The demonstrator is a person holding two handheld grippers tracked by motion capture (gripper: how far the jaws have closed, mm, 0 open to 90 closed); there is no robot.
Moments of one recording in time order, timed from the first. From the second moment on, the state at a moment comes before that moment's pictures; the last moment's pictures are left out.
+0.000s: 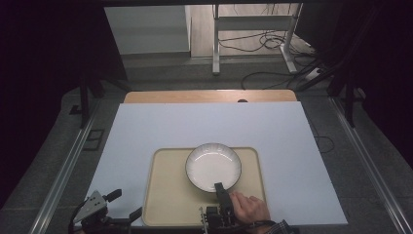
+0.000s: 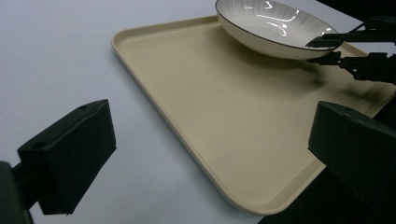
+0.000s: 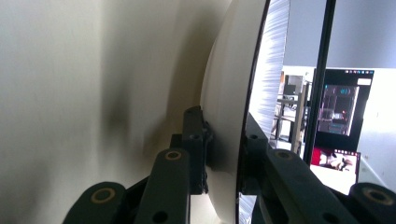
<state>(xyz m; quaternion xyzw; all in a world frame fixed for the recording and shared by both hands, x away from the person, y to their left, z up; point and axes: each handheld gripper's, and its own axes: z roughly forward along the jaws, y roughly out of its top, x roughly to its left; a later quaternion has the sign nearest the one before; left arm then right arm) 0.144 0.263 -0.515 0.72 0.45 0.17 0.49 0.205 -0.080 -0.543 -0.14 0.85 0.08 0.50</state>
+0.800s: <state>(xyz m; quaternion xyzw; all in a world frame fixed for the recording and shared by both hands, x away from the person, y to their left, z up) 0.144 0.263 -0.515 0.72 0.45 0.17 0.49 0.200 -0.063 -0.555 -0.15 0.85 0.07 0.50</state>
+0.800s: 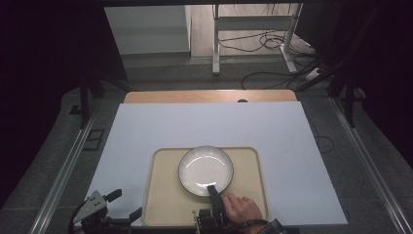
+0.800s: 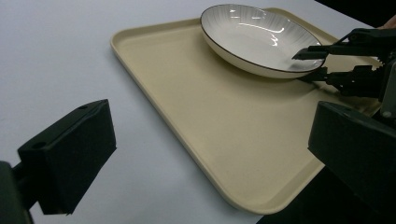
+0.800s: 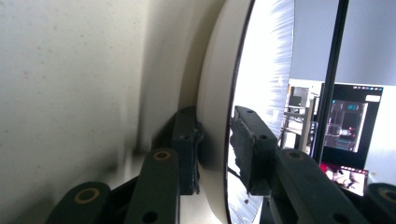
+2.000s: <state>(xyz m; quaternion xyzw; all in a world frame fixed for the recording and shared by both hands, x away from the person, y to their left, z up) 0.144 0.263 -0.515 0.72 0.45 0.17 0.49 0.184 -0.075 -0.534 -0.14 0.85 0.12 0.49</state>
